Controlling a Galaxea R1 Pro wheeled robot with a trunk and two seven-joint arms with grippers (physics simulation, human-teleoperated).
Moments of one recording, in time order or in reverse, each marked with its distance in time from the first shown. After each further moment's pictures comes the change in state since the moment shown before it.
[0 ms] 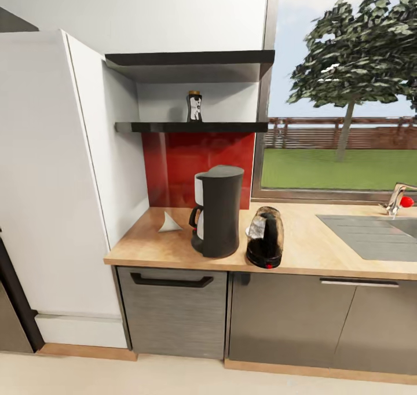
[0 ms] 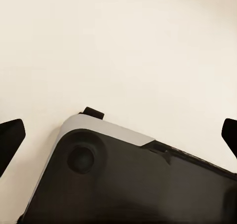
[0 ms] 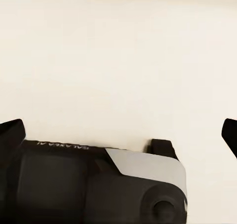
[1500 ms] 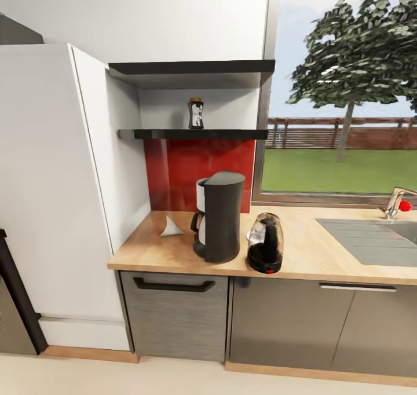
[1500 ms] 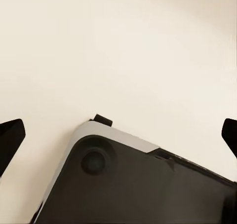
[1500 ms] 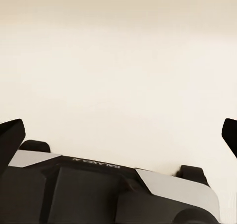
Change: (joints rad) left arm 0.000 0.022 0.005 -0.016 0.028 -0.011 0.004; right arm 0.014 -0.025 -0.038 0.102 0.008 -0.267 0.146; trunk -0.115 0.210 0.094
